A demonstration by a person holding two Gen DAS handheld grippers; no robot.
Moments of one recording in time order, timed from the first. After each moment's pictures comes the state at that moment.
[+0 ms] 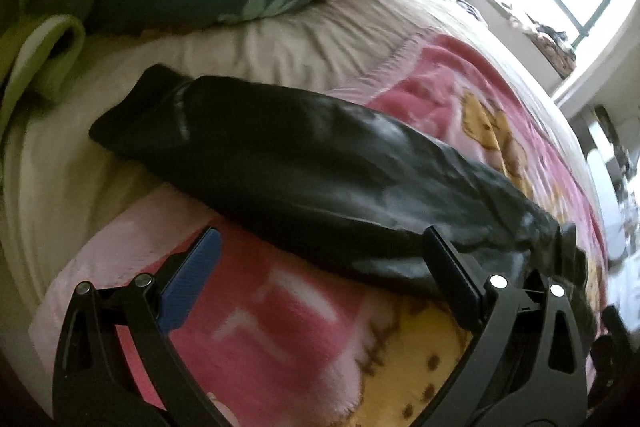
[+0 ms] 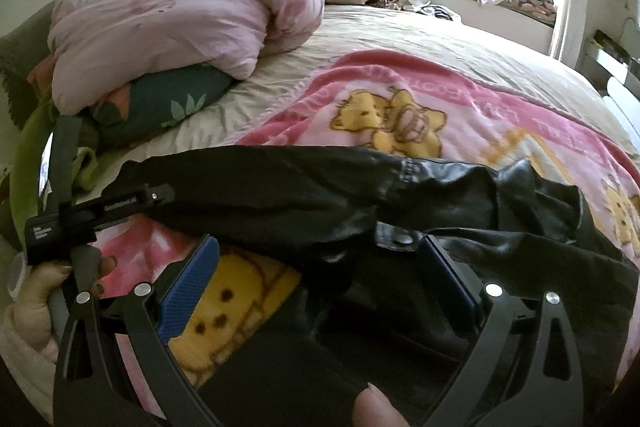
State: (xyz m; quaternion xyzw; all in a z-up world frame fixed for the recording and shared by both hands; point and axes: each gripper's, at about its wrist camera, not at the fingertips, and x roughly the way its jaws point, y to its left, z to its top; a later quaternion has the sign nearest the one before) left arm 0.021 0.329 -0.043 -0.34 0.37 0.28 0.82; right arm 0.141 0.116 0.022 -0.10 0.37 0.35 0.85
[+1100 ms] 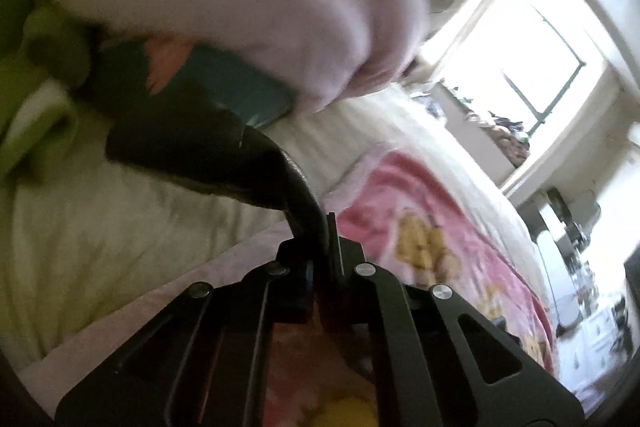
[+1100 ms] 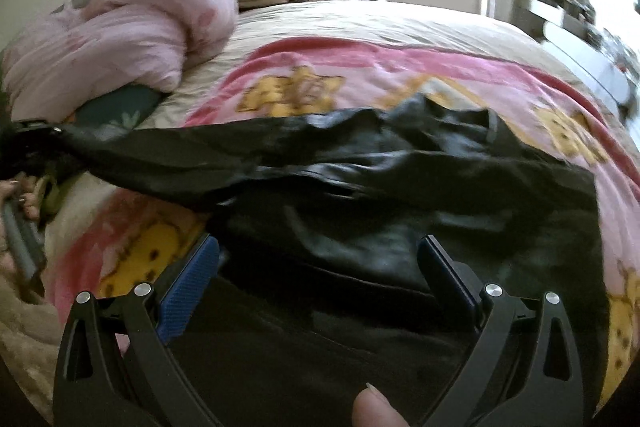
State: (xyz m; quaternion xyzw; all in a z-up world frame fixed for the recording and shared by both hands) left arm 0.006 0.345 0.048 -0.35 0.18 0.26 0.88; right arm 0.134 -0.015 0.008 -0.03 0.40 0.22 0.89
